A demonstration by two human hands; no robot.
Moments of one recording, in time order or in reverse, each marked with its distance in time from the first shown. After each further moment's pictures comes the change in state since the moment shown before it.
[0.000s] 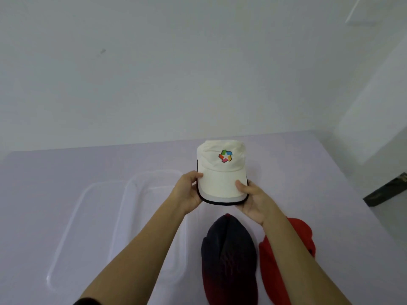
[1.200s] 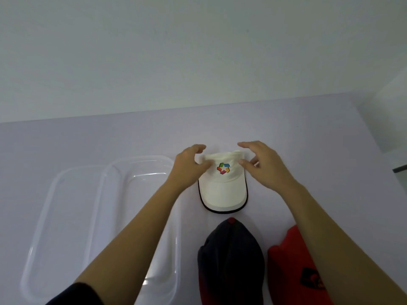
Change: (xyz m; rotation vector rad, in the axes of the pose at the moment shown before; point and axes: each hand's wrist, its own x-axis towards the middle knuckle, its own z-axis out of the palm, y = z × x) left_hand 0.119 0.008 -0.014 1.352 0.154 0.473; right_hand 0.102 -0.038 -0.041 -1.471 0.041 -0.466
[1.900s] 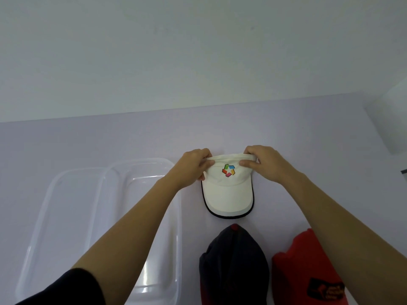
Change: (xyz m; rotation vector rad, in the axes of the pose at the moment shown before) left_hand 0.026 -0.011 -0.004 0.176 -0.231 0.162; right_hand 0.037 0.027 0.003 -0.117 -0.235 0.024
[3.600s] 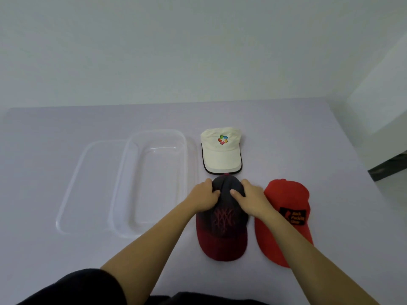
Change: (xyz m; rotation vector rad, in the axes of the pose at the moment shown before) left_hand -0.168 0.041 0.092 -0.019 -0.135 -0.282; right_hand -0.181 -0.061 0.098 0.083 -0.027 0.336
